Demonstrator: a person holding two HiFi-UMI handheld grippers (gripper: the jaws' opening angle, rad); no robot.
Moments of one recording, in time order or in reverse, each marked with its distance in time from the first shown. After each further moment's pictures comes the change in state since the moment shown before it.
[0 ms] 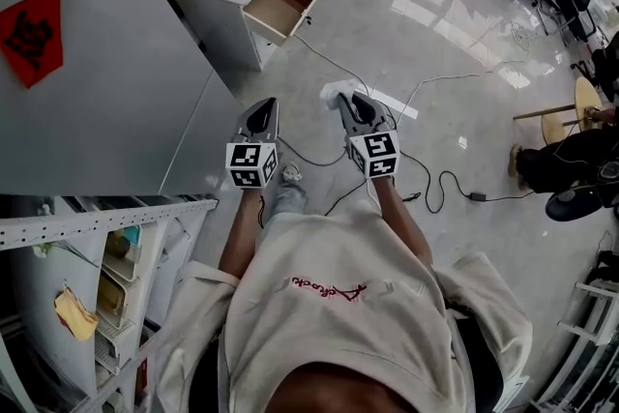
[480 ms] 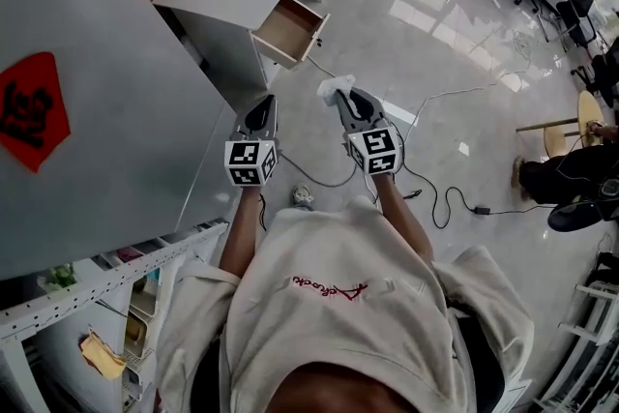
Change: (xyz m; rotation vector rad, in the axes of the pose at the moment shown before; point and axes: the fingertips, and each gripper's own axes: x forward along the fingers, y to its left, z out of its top) left arm 0.078 0.110 0.043 -0.001 -0.025 -0.006; right arm 0.131 -0.014 0.047 -0.030 -0.007 -0.002
